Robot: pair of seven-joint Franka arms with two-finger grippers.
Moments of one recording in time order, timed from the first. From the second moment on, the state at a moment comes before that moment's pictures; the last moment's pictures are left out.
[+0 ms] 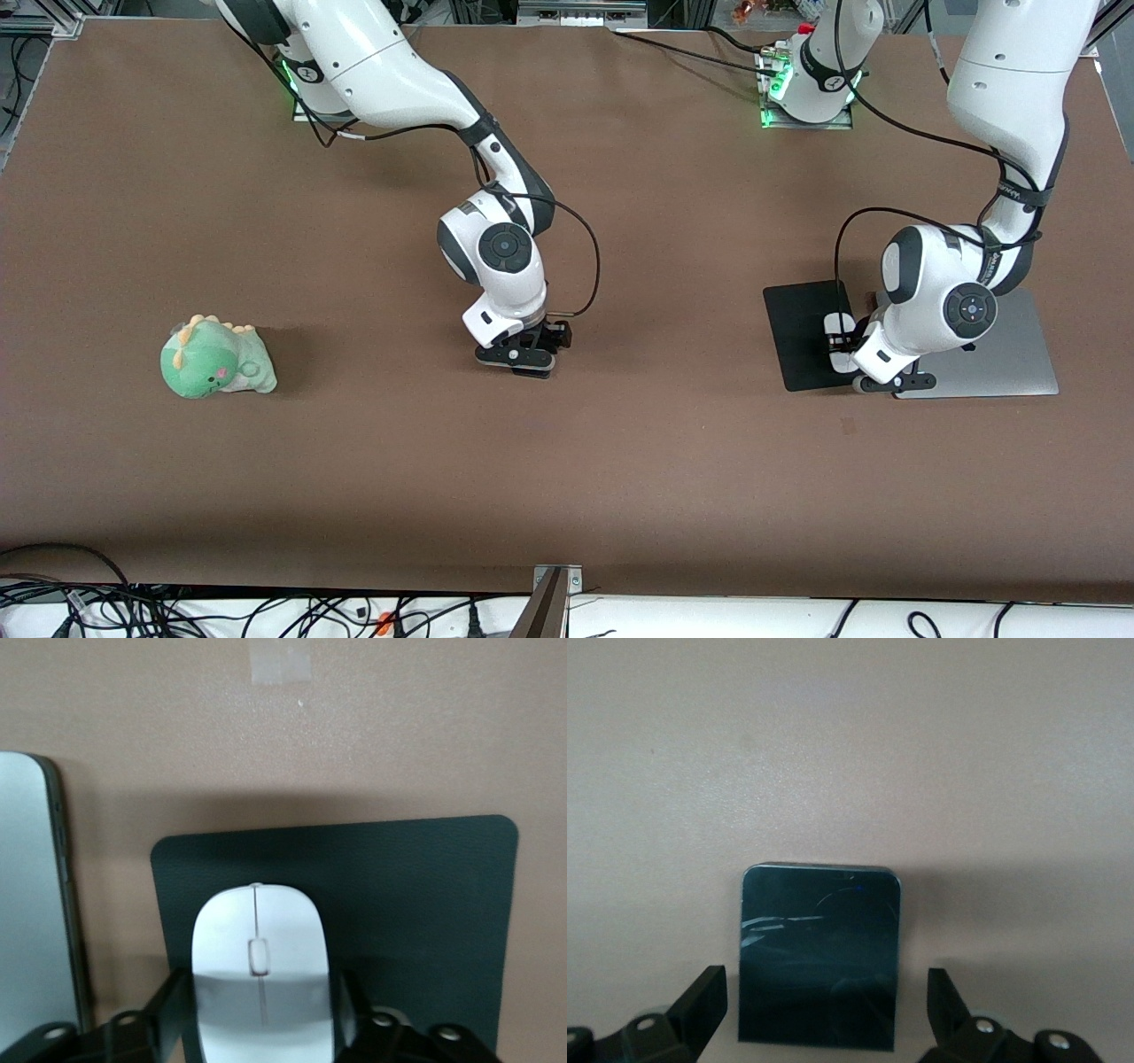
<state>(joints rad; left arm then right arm) 0.01 0.54 -0.01 -1.97 -0.03 2.37 -0.07 0.70 0.86 -0.04 -1.43 -0.06 2.41 0.82</state>
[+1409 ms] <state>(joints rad) 0.01 0.14 -0.01 -1.52 0.03 1.56 0.08 0.58 0.84 -0.06 -1.37 -0.02 2.24 0.50</state>
